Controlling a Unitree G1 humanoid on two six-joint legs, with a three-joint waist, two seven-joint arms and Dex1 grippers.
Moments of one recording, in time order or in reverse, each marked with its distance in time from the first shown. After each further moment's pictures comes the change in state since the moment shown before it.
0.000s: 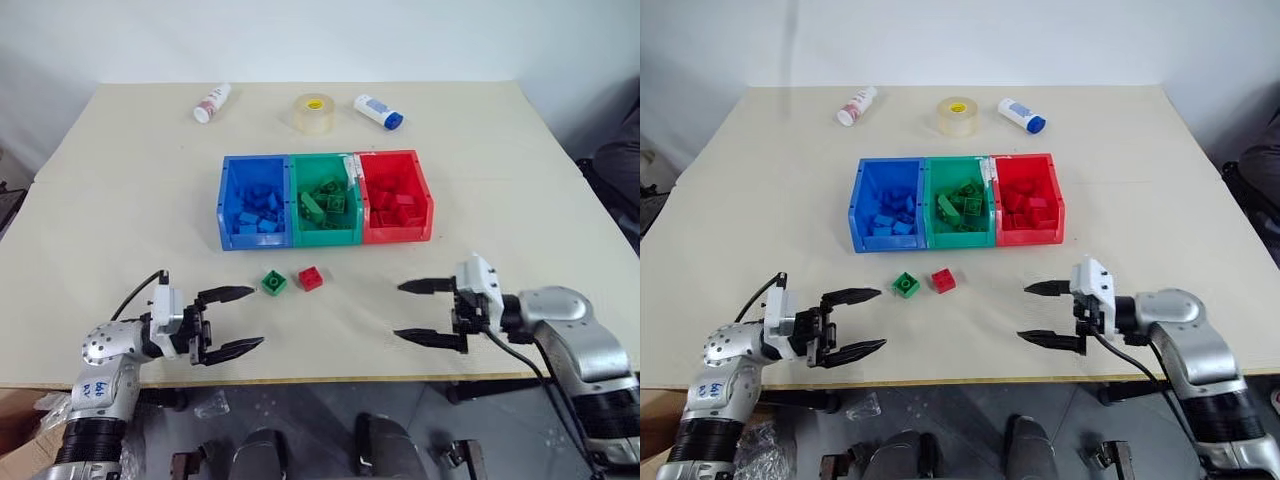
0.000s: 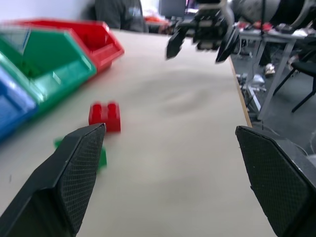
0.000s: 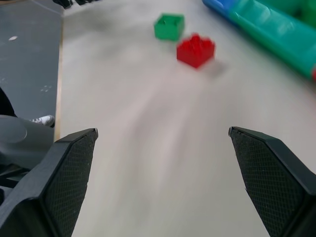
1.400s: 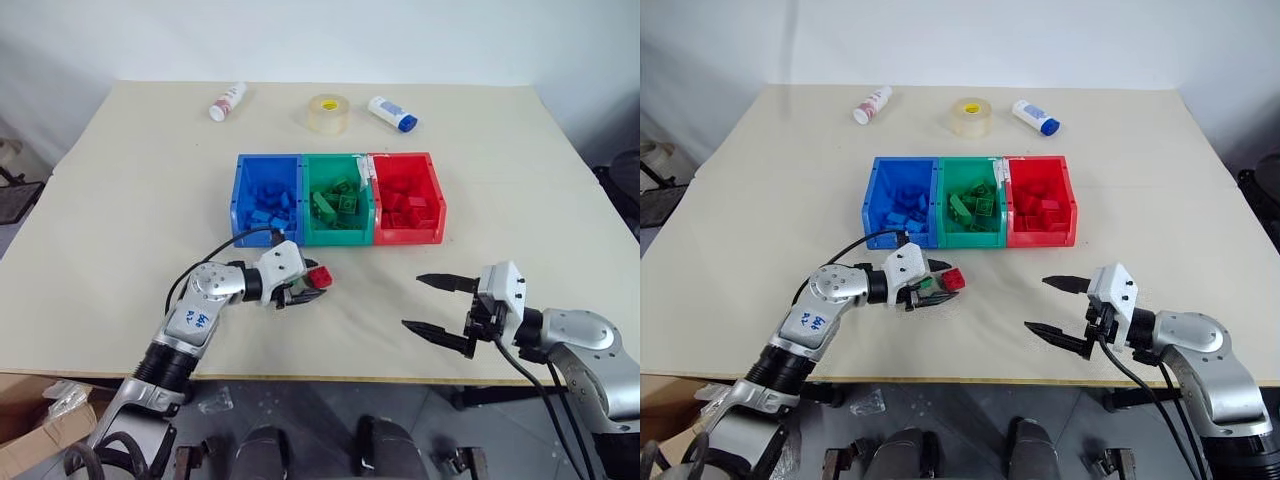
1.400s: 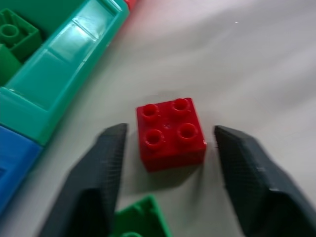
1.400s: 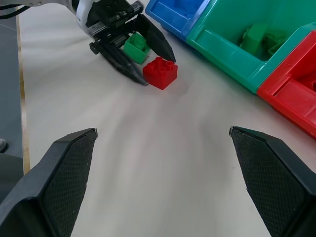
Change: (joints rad) left arm -0.433 -0.122 -0.412 0.044 0.501 0.255 0.469; right arm 0.178 0.022 -0.110 -0.198 0.043 -0.009 -0.232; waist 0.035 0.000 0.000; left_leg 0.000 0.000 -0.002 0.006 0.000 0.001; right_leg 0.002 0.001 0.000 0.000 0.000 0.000
